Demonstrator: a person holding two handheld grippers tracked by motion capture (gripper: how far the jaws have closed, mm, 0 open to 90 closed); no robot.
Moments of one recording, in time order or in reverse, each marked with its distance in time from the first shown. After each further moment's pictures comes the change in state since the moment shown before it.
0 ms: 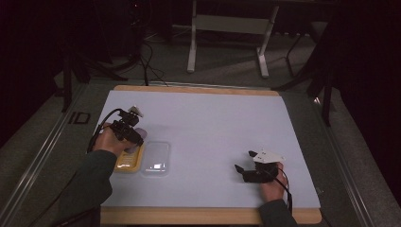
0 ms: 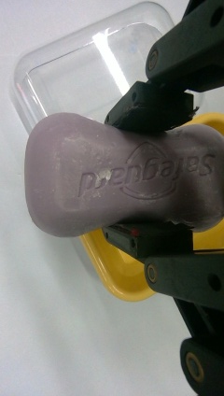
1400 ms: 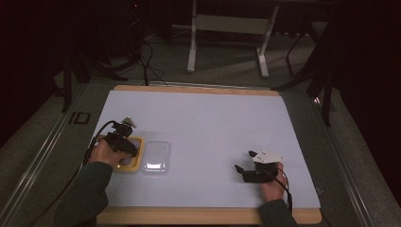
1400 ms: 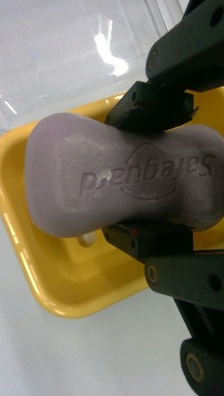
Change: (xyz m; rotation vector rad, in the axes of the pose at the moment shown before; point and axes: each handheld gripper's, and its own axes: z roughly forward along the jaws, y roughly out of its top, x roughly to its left) left arm 0.011 -0.032 0.028 0.057 0.010 -0.087; right arm 0.000 0.000 0.000 0.003 -0.004 -0.005
